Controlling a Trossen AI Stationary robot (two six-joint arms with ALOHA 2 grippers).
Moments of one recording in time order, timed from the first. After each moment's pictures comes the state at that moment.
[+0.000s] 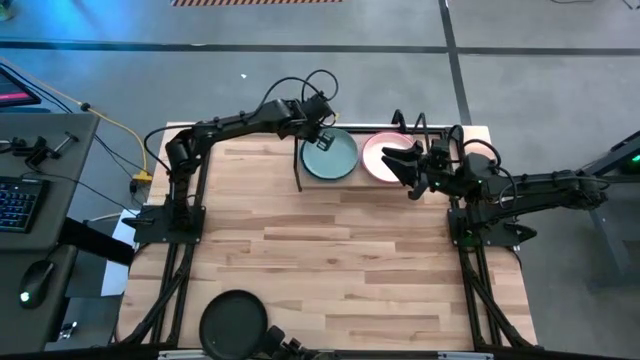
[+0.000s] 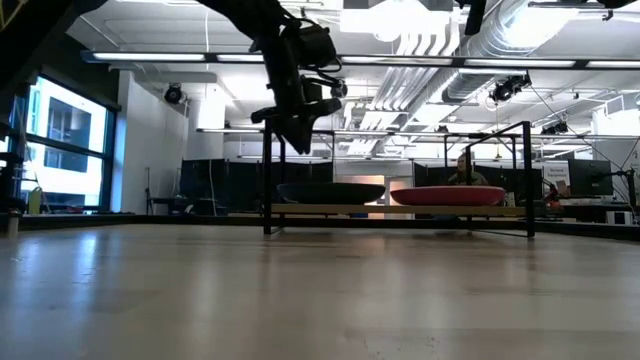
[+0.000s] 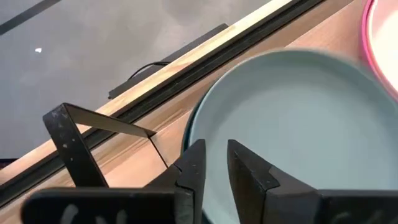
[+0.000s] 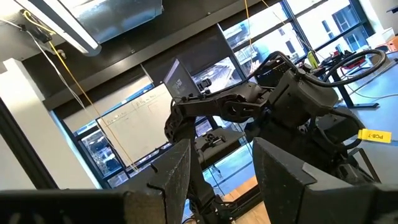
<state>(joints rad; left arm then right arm) 0.48 1.98 1.77 -0.85 -0.32 -0.41 -0.01 0.84 0.62 0.51 0.28 0.46</state>
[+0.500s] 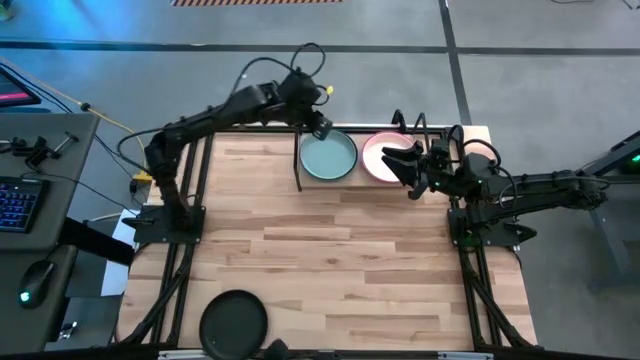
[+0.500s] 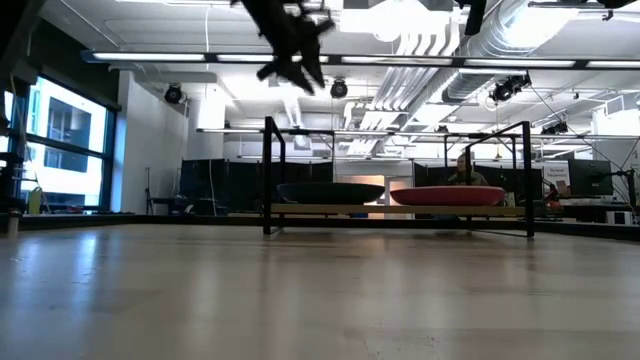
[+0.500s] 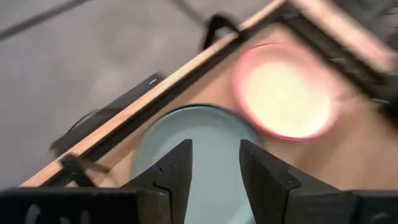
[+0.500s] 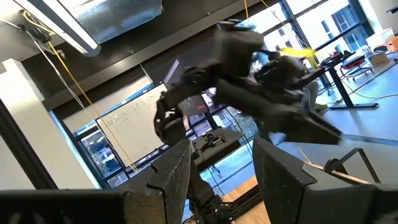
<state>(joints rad) 0.47 1.80 1.84 -0.82 -0.10 -0.31 -0.01 0.84 0.62 0.51 0.28 0.46</state>
